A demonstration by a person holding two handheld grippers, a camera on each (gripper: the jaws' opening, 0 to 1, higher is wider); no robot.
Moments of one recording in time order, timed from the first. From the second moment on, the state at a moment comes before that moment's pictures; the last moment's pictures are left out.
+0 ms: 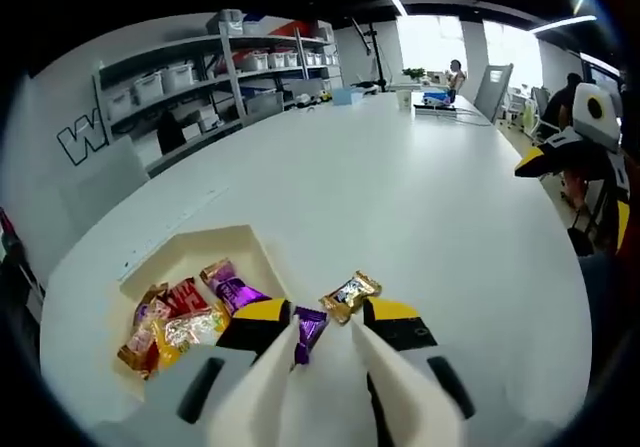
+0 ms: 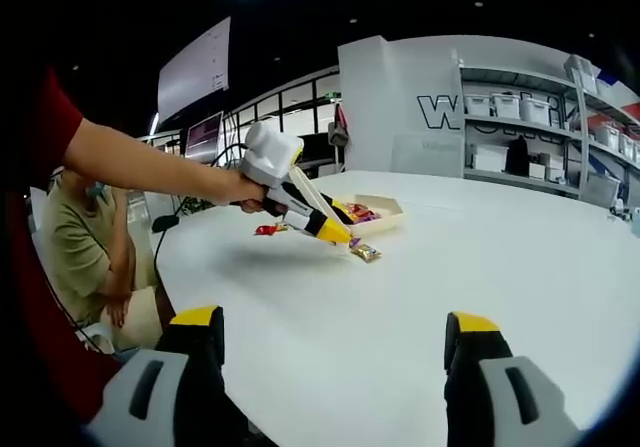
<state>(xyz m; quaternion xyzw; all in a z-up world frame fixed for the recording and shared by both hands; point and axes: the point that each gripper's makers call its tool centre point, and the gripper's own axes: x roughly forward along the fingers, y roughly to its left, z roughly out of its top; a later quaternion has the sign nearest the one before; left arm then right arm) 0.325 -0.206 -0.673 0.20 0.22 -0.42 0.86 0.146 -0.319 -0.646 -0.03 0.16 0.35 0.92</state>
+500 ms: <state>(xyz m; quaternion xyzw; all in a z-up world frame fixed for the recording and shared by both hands) 0.316 -0.209 -0.674 0.22 0.20 -0.43 0.85 0.145 -0.318 -0.646 -0.03 0.16 0.36 0.92</state>
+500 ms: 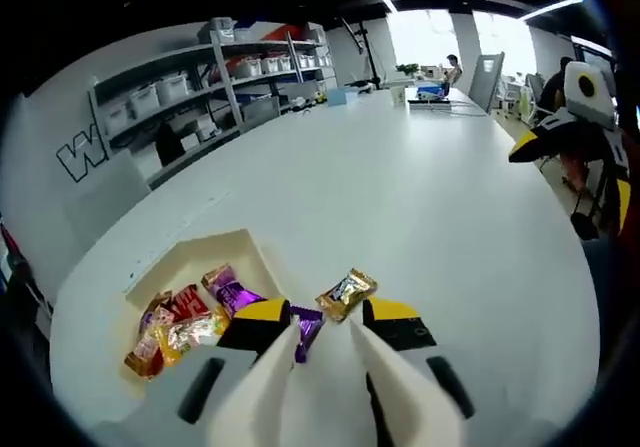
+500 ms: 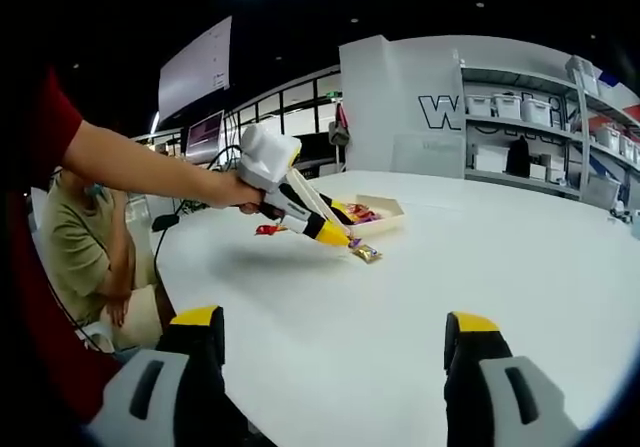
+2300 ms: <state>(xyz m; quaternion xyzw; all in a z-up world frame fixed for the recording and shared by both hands) 0.321 -0.210 -0.674 0.25 0.20 -0.43 0.85 0.141 -0.320 -0.640 -0.03 0.16 0.36 0.92</state>
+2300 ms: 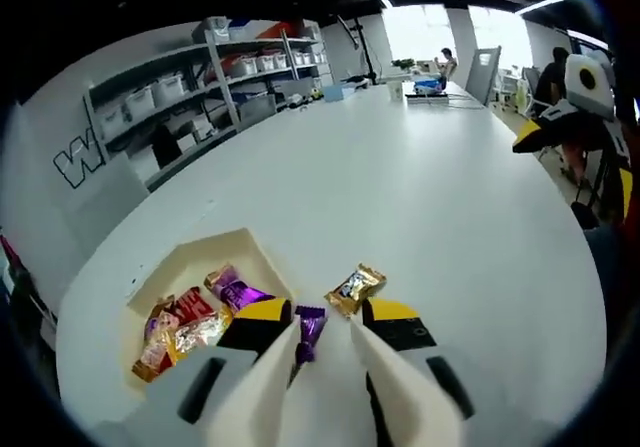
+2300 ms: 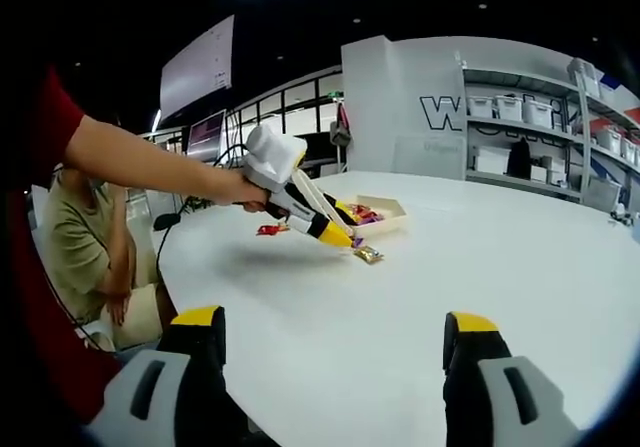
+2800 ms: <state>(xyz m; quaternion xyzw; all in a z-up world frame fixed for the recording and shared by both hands) 0.304 -0.214 -0.674 0.34 0.17 -0.44 0.81 0.142 -0.321 -0.635 -0.04 0.16 0.36 0.92</state>
